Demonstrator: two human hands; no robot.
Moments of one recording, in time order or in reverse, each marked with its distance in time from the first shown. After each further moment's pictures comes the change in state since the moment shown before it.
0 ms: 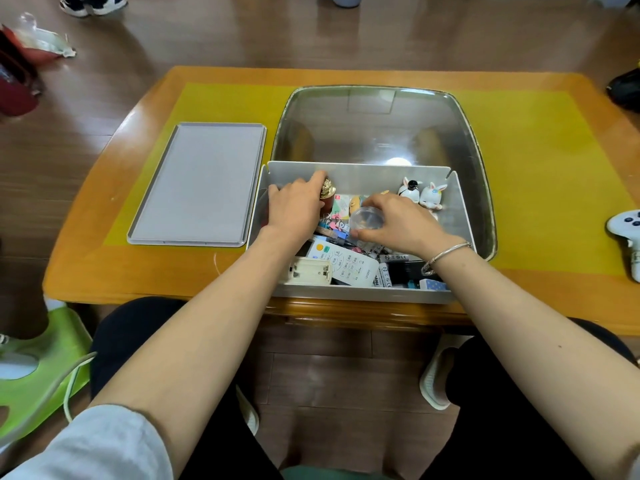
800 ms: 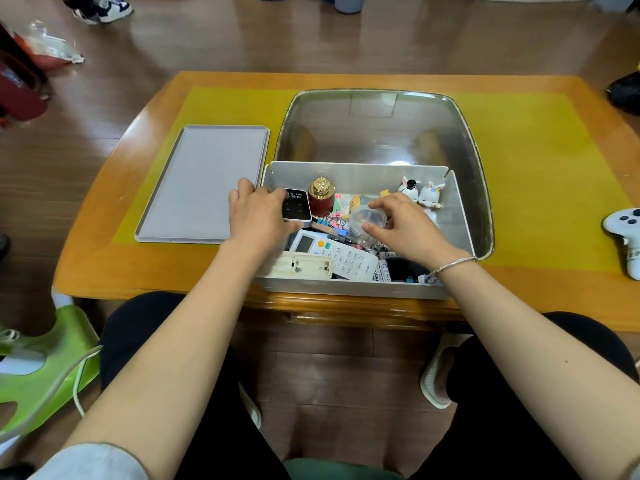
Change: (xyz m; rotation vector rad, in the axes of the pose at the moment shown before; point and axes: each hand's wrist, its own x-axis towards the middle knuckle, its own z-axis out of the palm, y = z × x) left_hand -0.038 -0.037 -0.030 0.155 -0.044 -0.099; right_hand -0.018 0.007 0.009 0.197 0.119 -0.004
